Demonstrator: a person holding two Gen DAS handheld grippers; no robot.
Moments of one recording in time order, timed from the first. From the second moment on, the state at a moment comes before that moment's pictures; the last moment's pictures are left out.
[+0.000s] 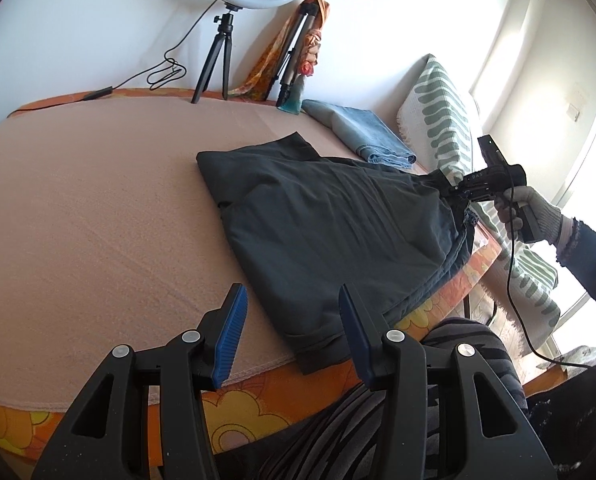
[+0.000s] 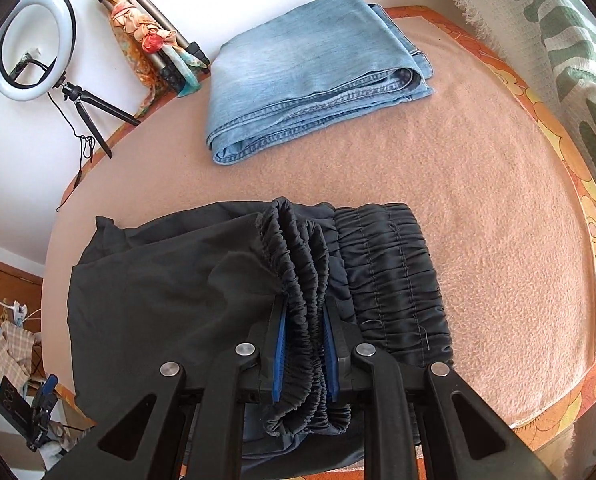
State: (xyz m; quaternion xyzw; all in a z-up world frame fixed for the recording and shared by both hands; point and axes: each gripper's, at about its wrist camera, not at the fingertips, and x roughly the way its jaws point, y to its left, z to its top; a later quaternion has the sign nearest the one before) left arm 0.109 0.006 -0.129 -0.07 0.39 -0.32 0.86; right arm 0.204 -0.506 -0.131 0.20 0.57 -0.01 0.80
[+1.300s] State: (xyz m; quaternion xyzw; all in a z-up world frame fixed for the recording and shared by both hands) left arm 0.144 0.002 -0.168 -0.16 0.43 -0.33 0.82; right arm 0.275 -0.267 -0.055 0.07 0.47 0.27 0.84
